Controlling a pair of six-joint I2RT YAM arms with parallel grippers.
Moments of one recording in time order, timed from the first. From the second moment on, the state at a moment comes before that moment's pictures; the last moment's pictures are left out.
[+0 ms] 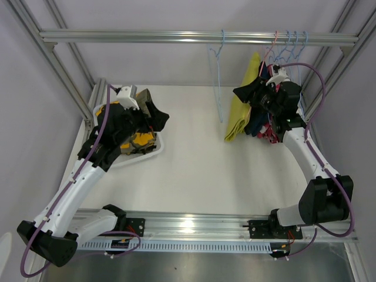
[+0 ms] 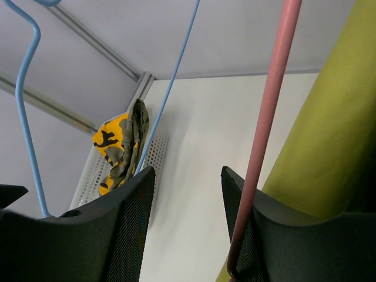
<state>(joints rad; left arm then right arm) -0.42 1.01 1.11 -0.35 0.05 -0.42 0.13 1.41 1.18 0.16 -0.47 0.58</state>
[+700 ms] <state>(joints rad) -0.42 1.01 1.11 -0.35 0.05 -0.42 0.06 1.36 1.17 0.15 -0.50 0.57</state>
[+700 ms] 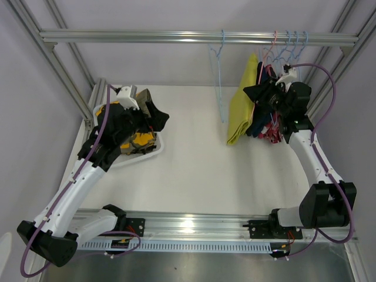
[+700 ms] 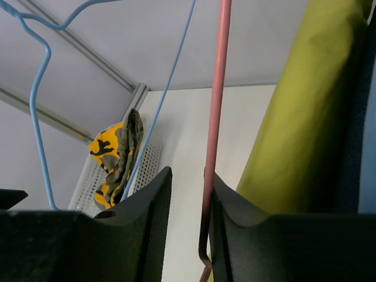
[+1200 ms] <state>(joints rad) -0.42 1.01 1.11 -0.35 0.05 -0.42 0.05 1.36 1.14 0.19 -0.53 0.60</state>
